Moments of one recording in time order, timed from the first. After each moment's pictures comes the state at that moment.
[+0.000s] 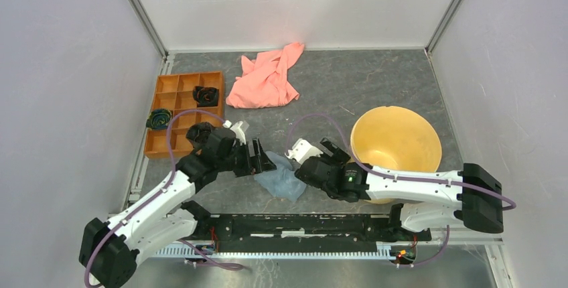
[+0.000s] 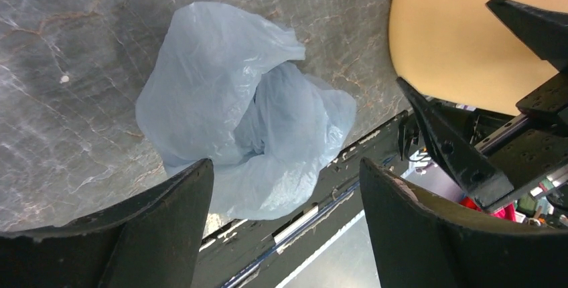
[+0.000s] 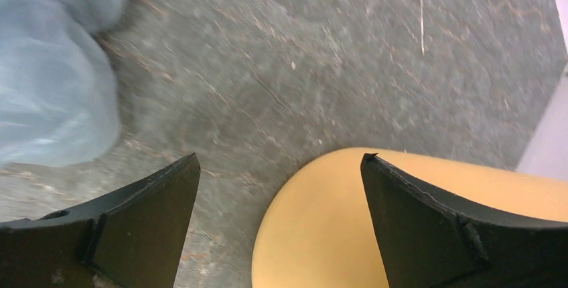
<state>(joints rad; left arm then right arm) -0.58 0.86 0.56 -0.43 0.32 -0.74 1.26 1.26 0.81 -0.51 0.70 0.08</state>
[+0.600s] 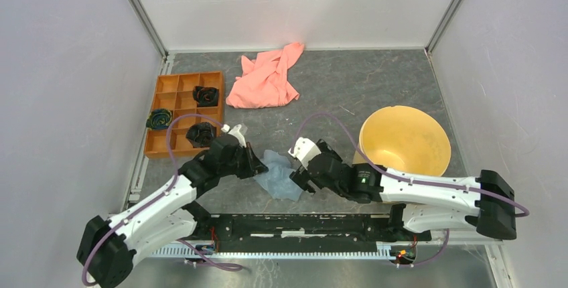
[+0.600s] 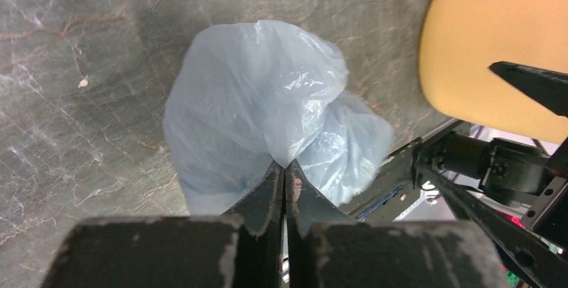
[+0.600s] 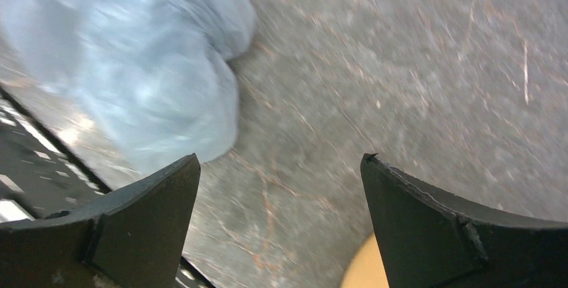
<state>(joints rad) -0.65 0.88 0.46 -0.31 0.19 -0.83 1.26 1.15 0.74 -0.39 0.48 0.12</state>
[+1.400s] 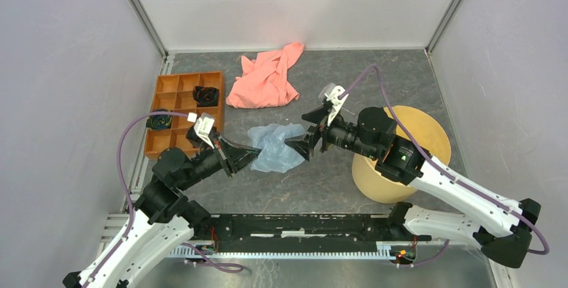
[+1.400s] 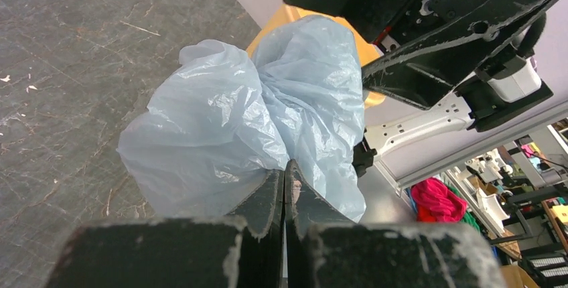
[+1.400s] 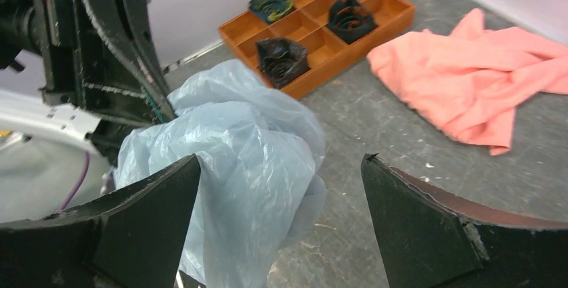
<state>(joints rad) -0.65 0.41 0.60 -0.18 0.35 -0.70 0.97 0.97 1.00 -0.12 -0.07 0.16</state>
